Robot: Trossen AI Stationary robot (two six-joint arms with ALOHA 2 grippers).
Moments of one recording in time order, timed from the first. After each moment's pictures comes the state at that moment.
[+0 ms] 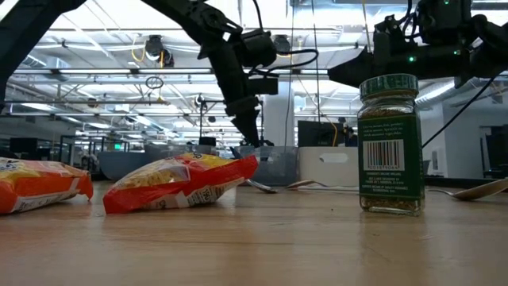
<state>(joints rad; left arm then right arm) 0.34 2.00 1.59 -0.65 -0.08 0.39 -0.32 0.98 0.24 0.81 0.05 -0.03</state>
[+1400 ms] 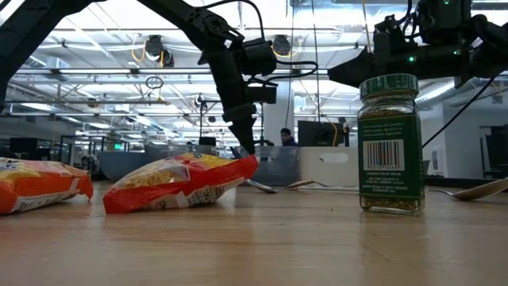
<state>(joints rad) 0.35 2.03 1.59 -0.69 -0.07 0.38 -0.32 0.98 0.24 0.81 0.05 -0.03</state>
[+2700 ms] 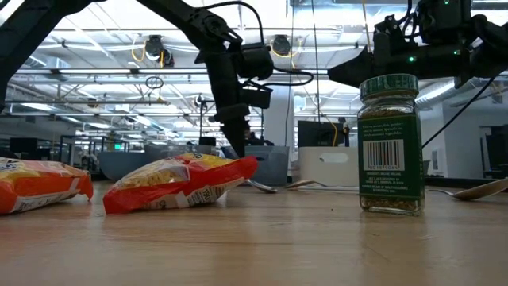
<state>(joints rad) 0.35 2.03 1.59 -0.78 -0.05 0.30 -0.32 0.98 0.24 0.81 0.05 -0.03</state>
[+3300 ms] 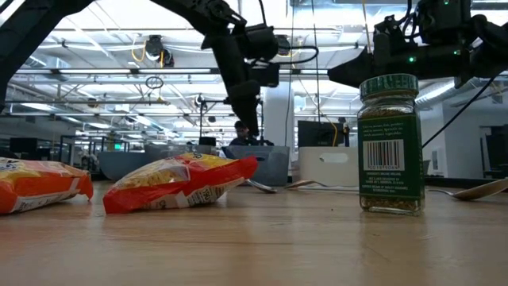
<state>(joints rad) 0.35 2.03 1.75 -0.85 0.00 0.34 -0.32 0.98 0.24 0.81 0.05 -0.04</state>
